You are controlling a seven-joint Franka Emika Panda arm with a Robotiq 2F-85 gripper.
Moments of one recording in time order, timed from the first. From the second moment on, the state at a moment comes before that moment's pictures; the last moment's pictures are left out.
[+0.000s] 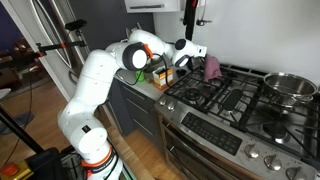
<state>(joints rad) 0.15 0.68 -0.03 -1.45 0.54 3.19 0.19</state>
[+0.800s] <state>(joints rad) -0.12 0.65 0.26 -1.46 0.62 2.90 0.17</state>
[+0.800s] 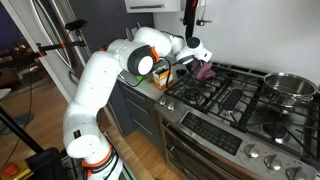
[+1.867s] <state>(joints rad) 0.35 0.80 -0.56 -1.50 0.43 3.37 0.23</state>
